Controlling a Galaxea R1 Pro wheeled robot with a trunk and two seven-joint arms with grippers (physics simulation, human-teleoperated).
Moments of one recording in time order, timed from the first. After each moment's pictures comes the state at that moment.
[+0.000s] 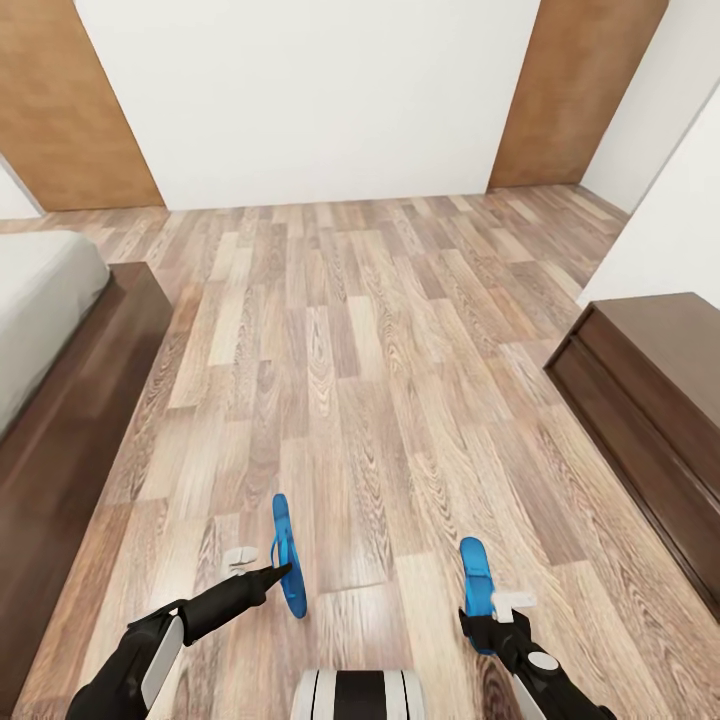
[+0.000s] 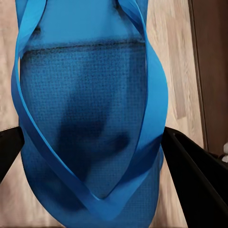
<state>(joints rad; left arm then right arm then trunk) -0.42 0.05 0.22 -0.74 0.19 0.33 -0.89 -0.42 -0.07 0.11 -0.50 -0.10 -0.04 0.02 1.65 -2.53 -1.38</state>
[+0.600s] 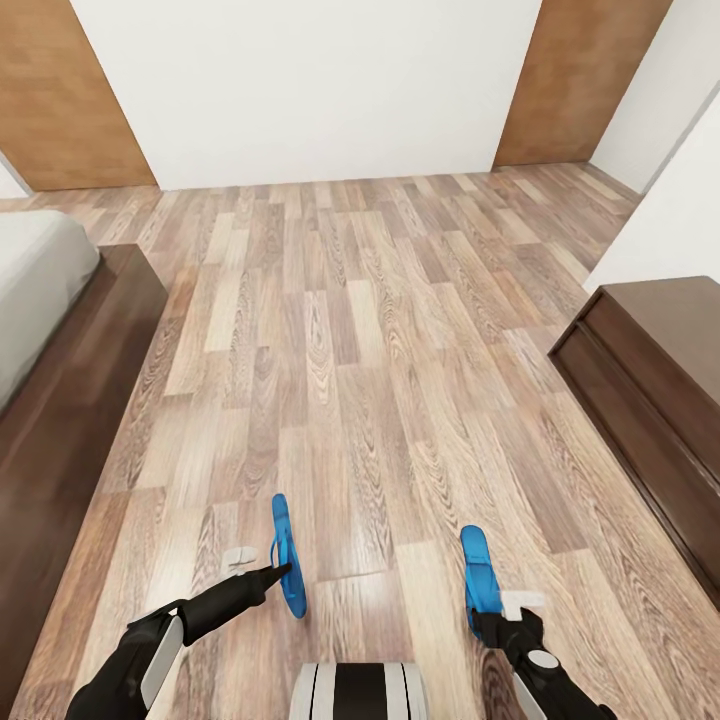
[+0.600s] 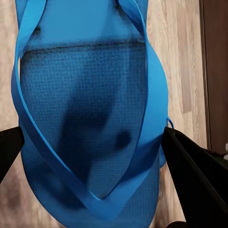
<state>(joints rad) -0.42 0.05 0.23 -0.74 0.19 0.33 -0.89 -0.42 -0.07 0.10 -0.51 -0.10 -0.04 -0.11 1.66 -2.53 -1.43</state>
